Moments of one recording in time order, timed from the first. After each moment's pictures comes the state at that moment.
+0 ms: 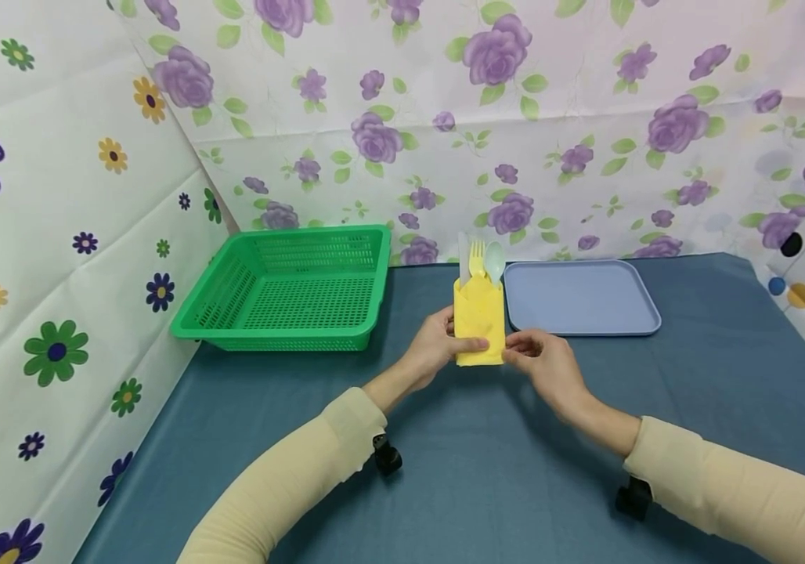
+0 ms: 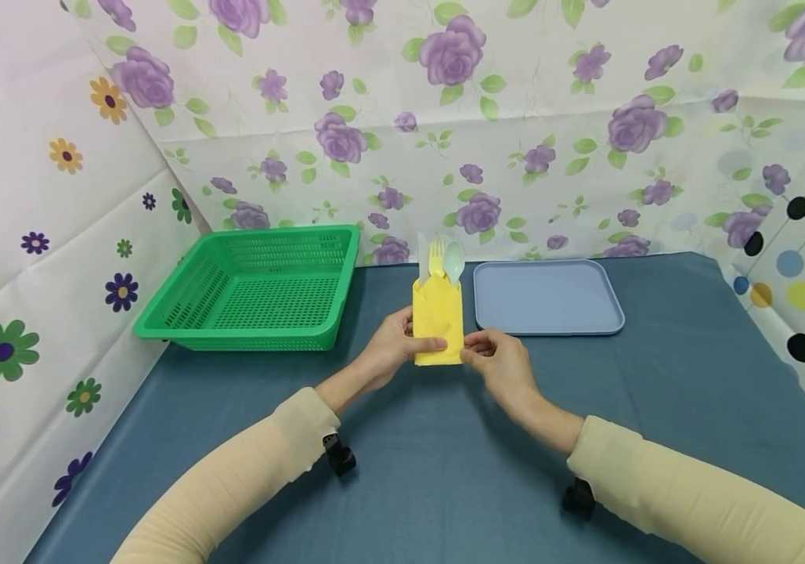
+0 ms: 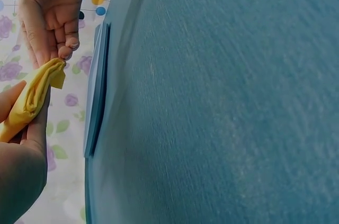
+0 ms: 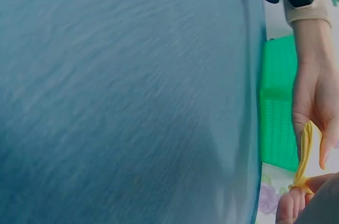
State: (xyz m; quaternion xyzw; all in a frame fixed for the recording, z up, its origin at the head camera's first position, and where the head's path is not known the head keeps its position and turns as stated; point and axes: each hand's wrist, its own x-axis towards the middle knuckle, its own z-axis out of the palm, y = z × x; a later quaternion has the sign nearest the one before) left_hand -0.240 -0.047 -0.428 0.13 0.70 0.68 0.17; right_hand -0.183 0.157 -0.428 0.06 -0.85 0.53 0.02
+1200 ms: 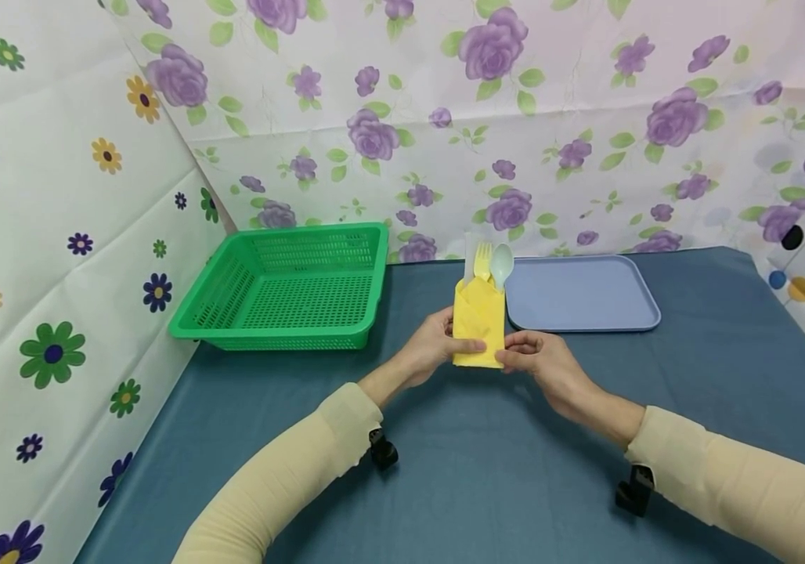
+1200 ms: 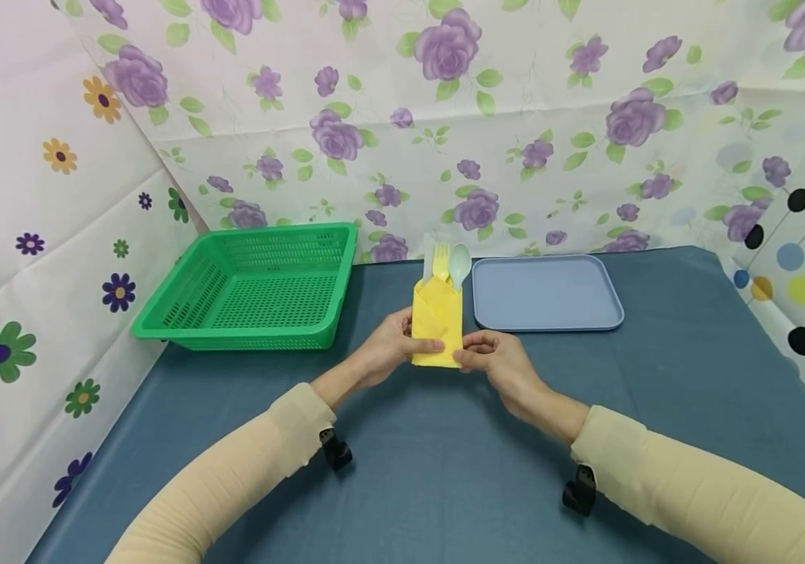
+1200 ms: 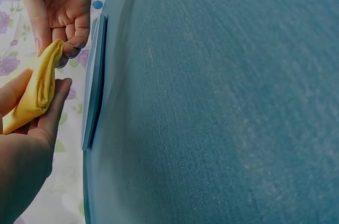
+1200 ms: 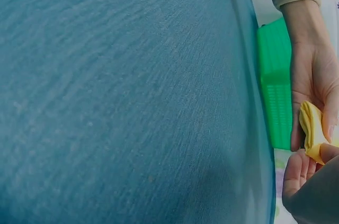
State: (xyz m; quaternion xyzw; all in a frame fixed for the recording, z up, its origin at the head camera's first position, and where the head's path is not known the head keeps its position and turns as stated) left_hand -0.244 -0.052 -0.428 0.15 0.70 0.66 0.22; right_hand -0.193 0.167 -0.432 0.03 -0.74 0.66 -0.14
